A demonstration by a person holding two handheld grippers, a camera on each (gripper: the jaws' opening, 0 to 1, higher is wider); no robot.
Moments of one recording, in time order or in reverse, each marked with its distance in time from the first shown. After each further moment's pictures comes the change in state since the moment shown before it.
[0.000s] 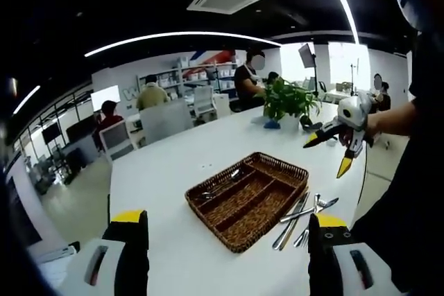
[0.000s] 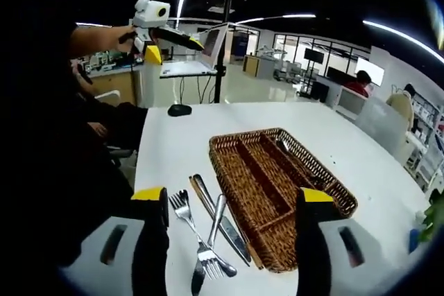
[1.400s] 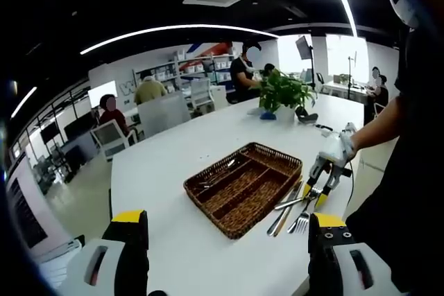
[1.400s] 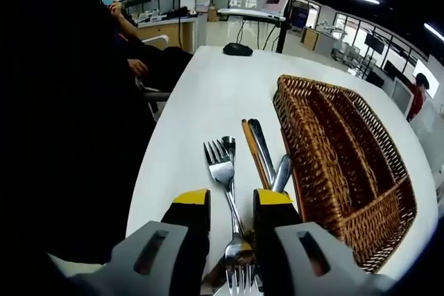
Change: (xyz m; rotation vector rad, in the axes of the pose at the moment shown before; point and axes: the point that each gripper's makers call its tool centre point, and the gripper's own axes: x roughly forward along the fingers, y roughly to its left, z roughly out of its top) left arm -0.022 -0.010 -0.007 0.021 0.058 -0.016; right arm 0.079 0.069 -0.096 -0.179 0.220 0.290
